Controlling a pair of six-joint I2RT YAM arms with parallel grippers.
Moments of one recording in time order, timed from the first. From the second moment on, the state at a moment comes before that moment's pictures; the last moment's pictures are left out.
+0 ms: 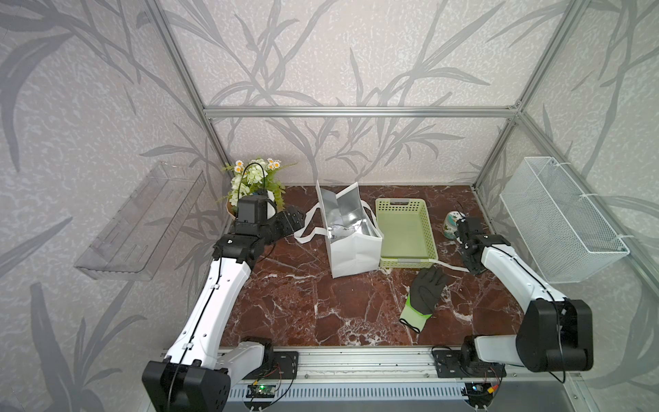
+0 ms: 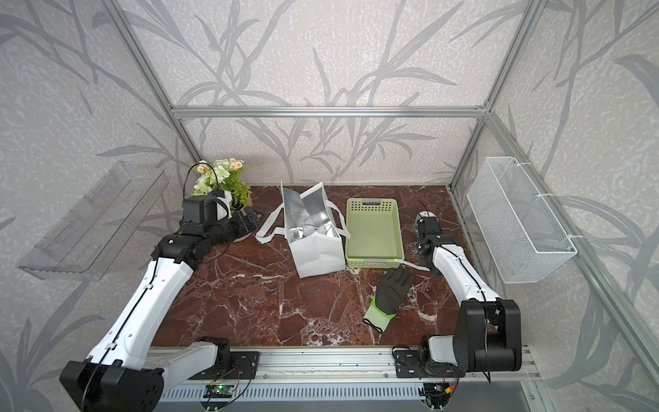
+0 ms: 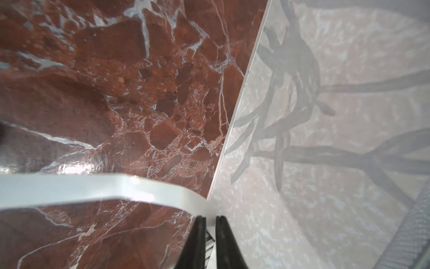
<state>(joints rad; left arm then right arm) -0.10 1.13 1.16 -0.66 0.25 -0.56 0.01 1.37 0.93 -0.85 0.66 -0.42</state>
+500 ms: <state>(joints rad) -0.17 0.95 1.20 -0.81 0.47 -0.38 0.13 1.12 1.15 -0.77 0.08 -0.43</state>
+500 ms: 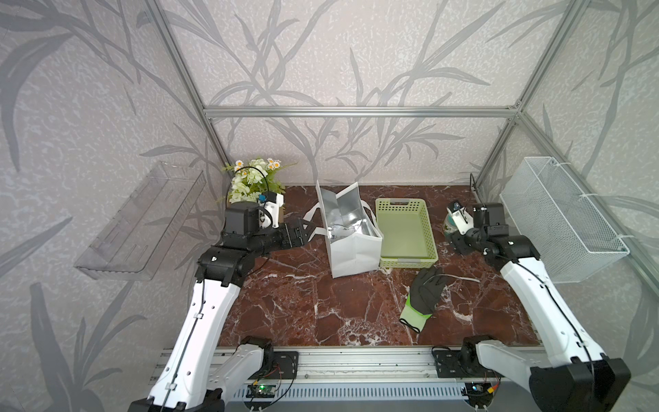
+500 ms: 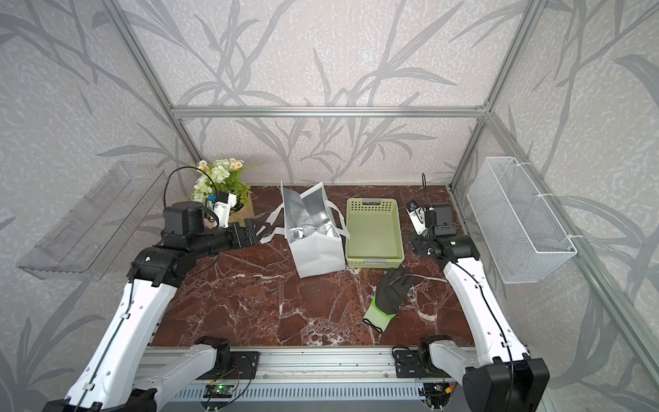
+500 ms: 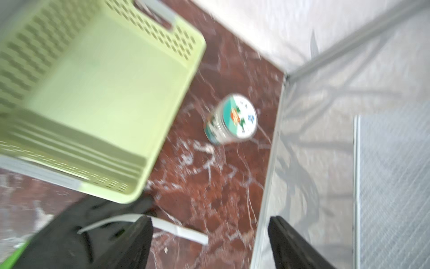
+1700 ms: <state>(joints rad) -0.47 1.38 1.57 -0.88 -0.06 -0.78 0.25 2.16 1.90 -0.19 -1.06 -0.33</state>
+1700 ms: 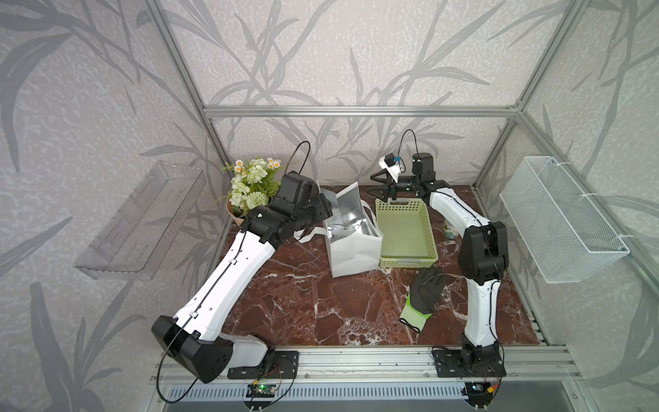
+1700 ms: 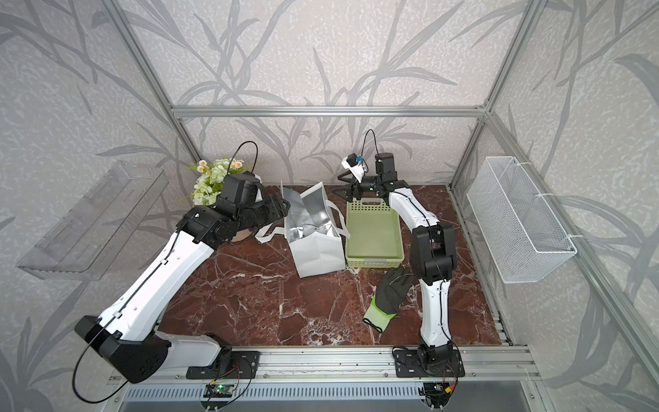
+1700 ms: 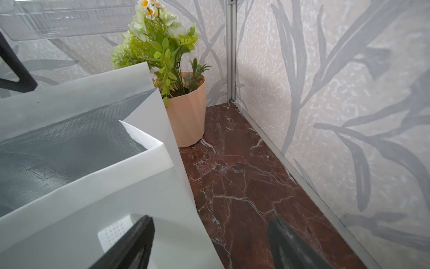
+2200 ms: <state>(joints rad) -0.39 1.50 1.62 -0.89 0.02 -0.78 0.34 2.27 2.03 -0.19 -1.19 -0.34</state>
